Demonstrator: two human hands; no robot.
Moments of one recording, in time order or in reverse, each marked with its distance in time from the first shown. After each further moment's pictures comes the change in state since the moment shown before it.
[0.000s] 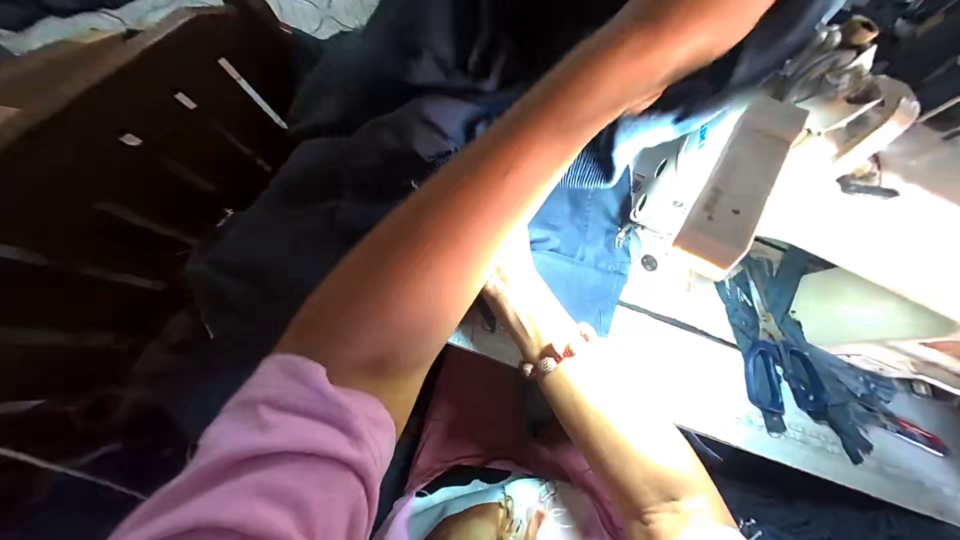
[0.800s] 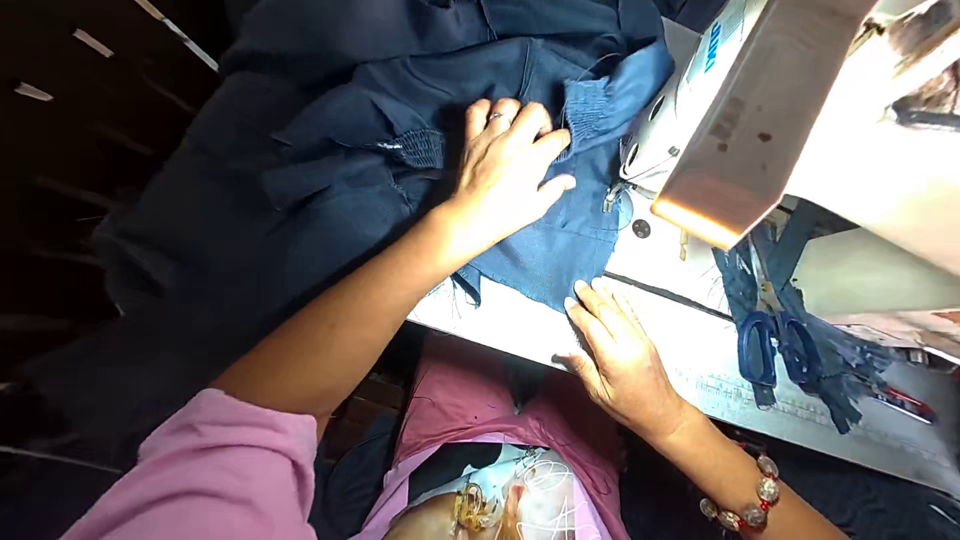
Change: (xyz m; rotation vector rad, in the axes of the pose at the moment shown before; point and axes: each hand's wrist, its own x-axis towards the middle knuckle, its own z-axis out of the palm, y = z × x) left_hand -0.151 -0.056 0.020 0.816 -0.050 -0.066; right_hand -0.075 0.049 -0.184 -1.424 -0.174 -0.699
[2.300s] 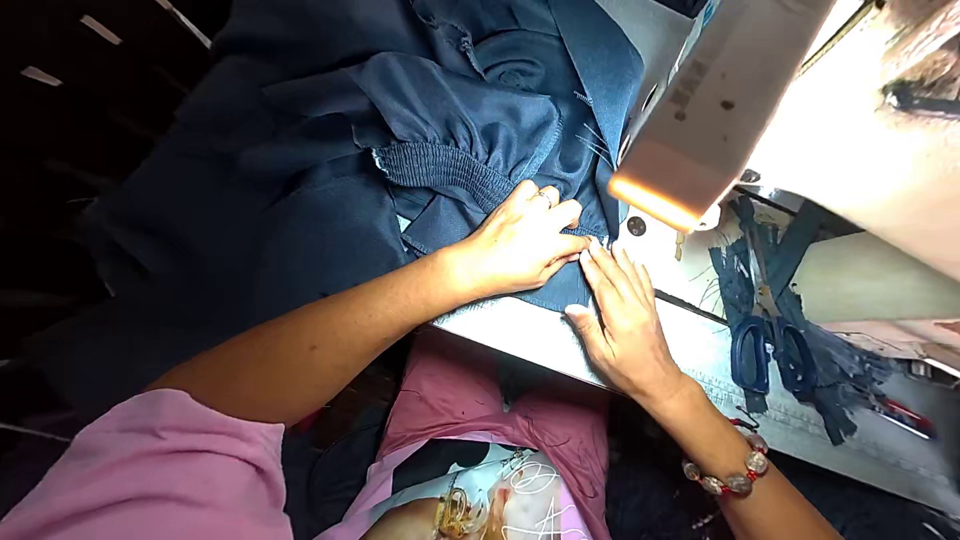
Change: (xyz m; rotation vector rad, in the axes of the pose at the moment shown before) left_hand -0.033 0.026 0.024 -0.152 -0.234 0.348; right_hand 0.018 0.027 -0.005 -0.028 0.052 0.068
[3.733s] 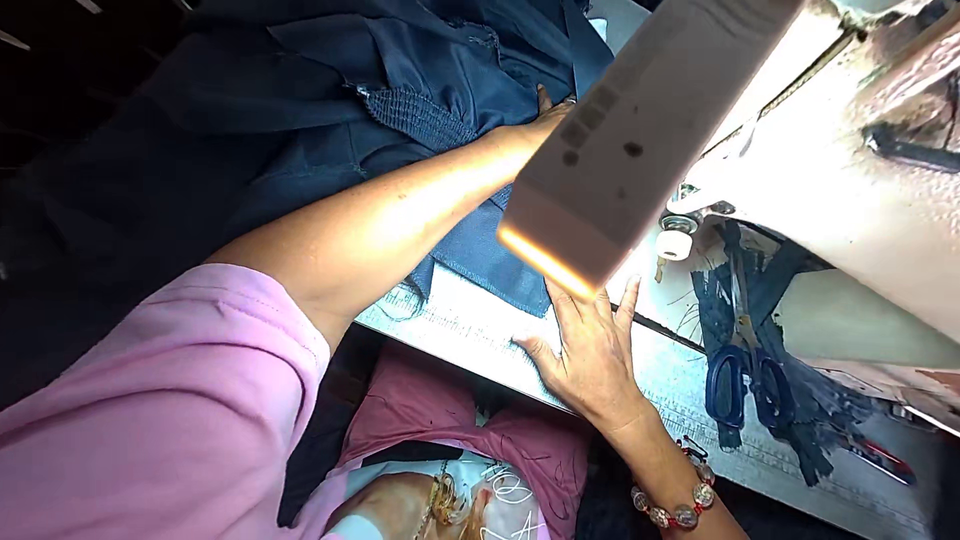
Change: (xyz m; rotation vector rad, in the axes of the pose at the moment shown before) left_hand 0.099 -0.128 0.055 0.050 -0.177 -0.254; right_hand 0.003 -0.002 0.007 -0.119 -0.106 0.059
